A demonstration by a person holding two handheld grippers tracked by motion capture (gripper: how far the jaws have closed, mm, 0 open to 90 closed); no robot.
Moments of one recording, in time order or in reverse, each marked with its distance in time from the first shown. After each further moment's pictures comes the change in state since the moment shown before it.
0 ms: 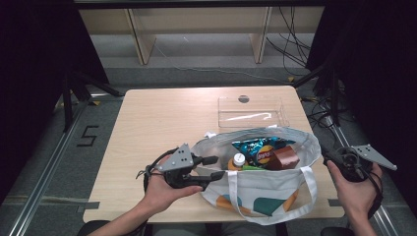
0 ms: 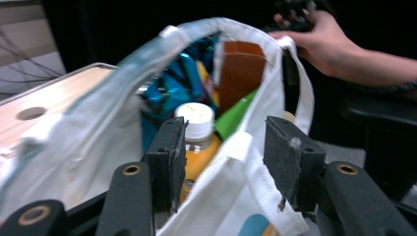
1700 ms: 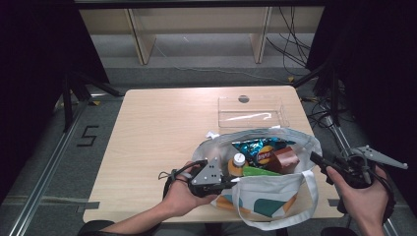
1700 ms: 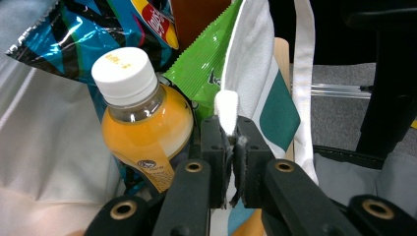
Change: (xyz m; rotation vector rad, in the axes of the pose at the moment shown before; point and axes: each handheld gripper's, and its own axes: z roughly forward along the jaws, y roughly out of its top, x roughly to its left) left arm -0.017 -0.016 0.045 0.241 -0.056 0.191; right arm 0.037 0.027 -0.043 0.145 0.215 0.093
